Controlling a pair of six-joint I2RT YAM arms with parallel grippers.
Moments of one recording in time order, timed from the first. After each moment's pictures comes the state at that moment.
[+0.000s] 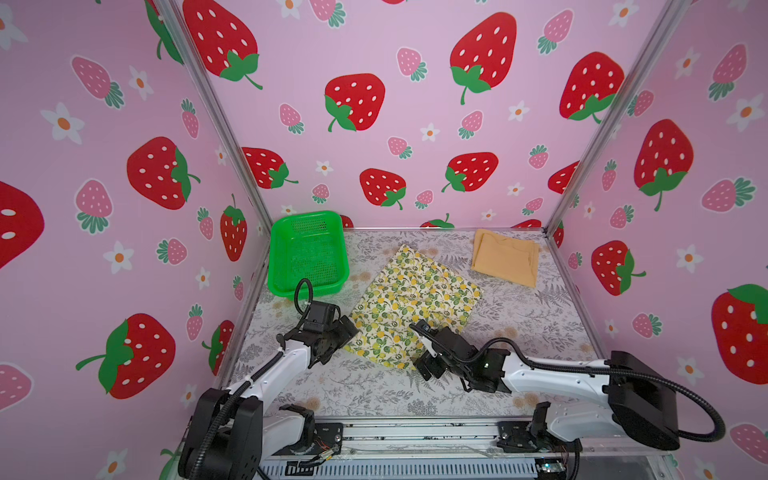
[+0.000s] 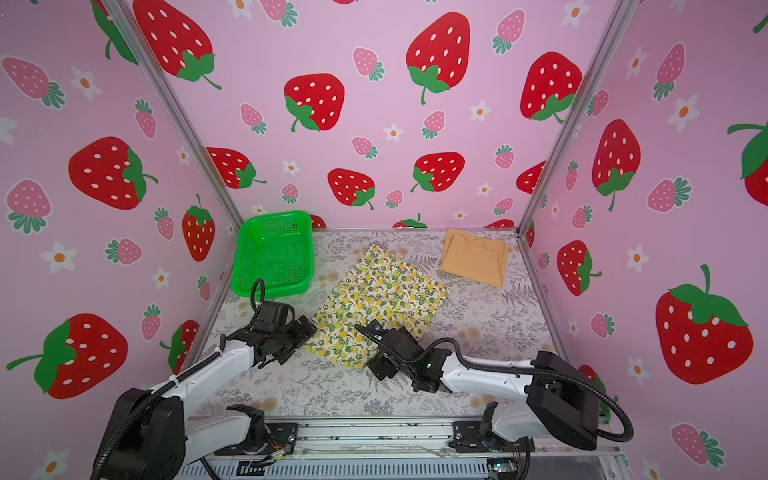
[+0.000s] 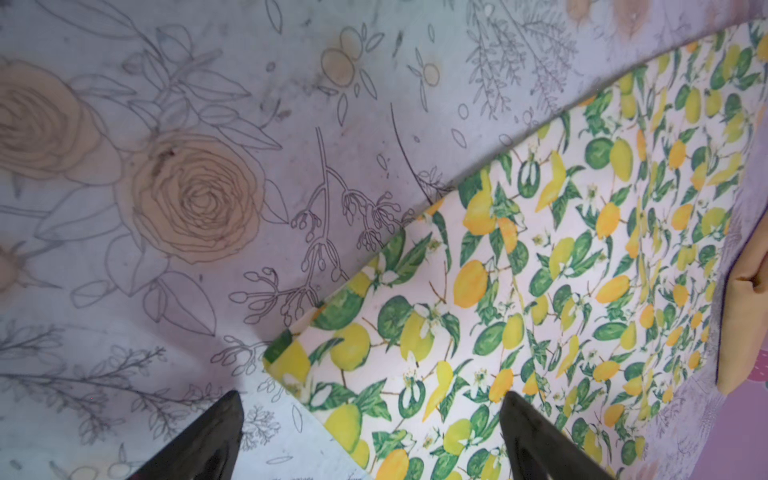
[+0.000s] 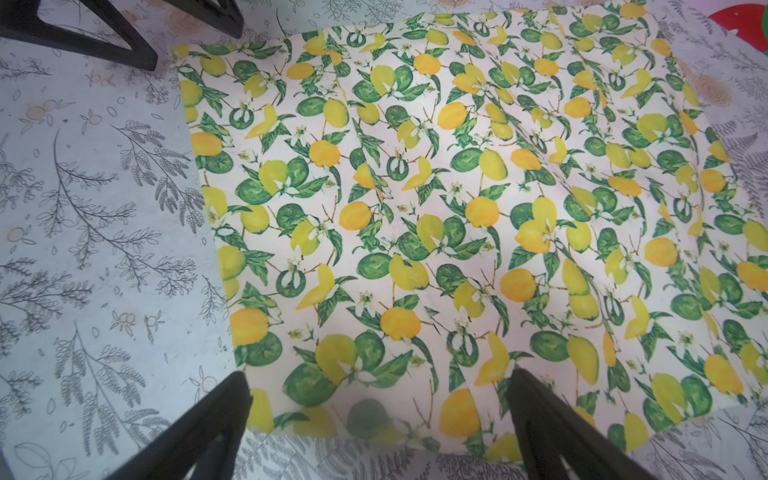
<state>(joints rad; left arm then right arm) -0.21 1.19 0.53 -0.38 0.11 -0.93 1.20 1.34 0.63 -0.04 0.27 0.11</state>
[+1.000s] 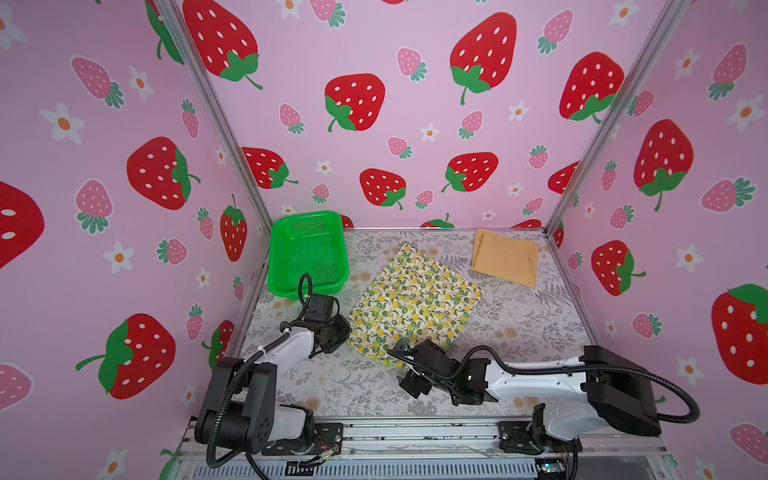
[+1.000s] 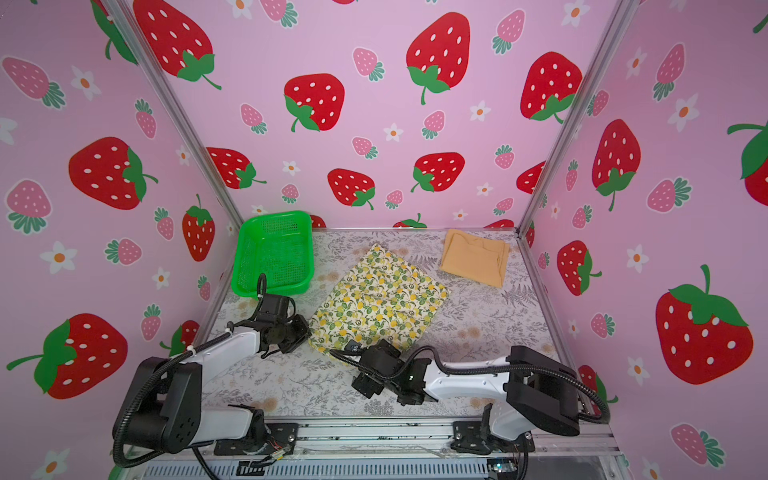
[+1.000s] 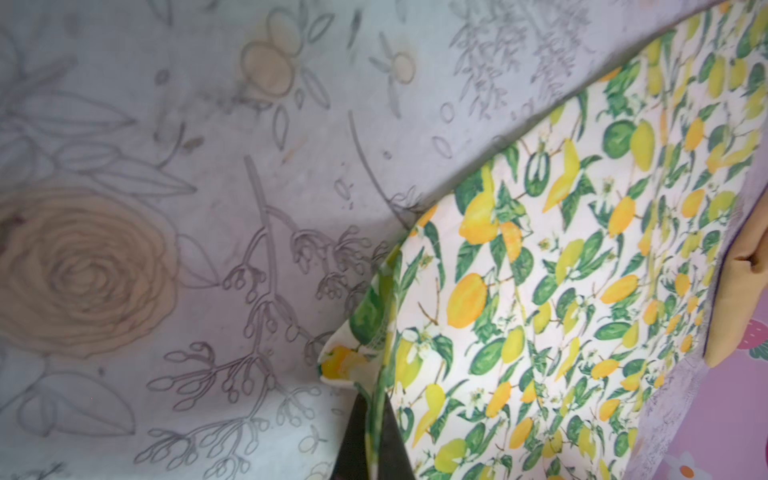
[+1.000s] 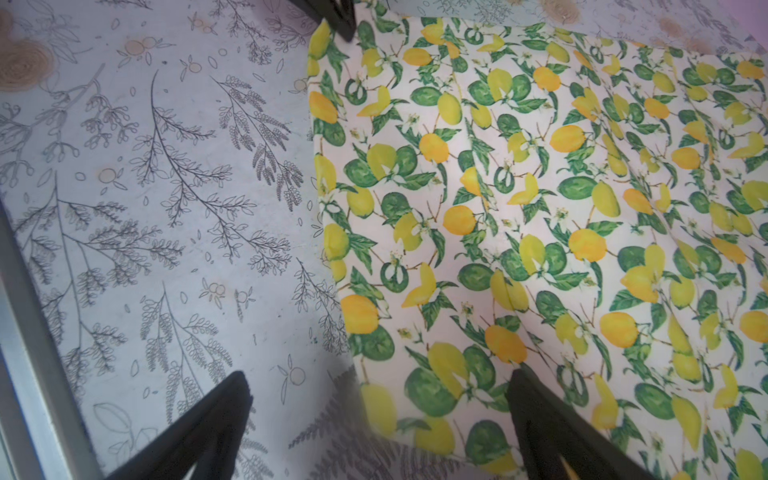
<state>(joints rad) -0.15 1.37 0.61 -0.31 0.24 -0.84 1.37 1.46 0.70 -0.04 0.31 0.06</state>
